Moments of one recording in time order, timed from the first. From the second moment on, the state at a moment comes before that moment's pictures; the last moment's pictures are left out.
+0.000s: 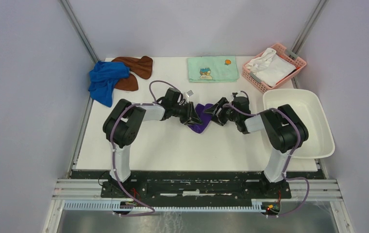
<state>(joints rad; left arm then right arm) -0.53 2.02 1.11 0.11 0.74 -0.67 0.32 1.83 0.67 0.60 -0.43 1.06</state>
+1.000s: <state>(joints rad) -1.00 1.62 1.05 -0.20 -0.30 -0.50 0.41 1.73 0.98 -0.24 -0.12 0.91</state>
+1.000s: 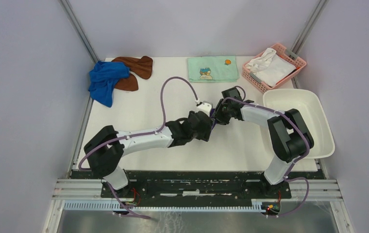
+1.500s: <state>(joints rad) -1.21 1.86 1.11 -0.03 -0.73 -0.16 0.42 1.74 1.00 -0.29 -0.11 0.92</state>
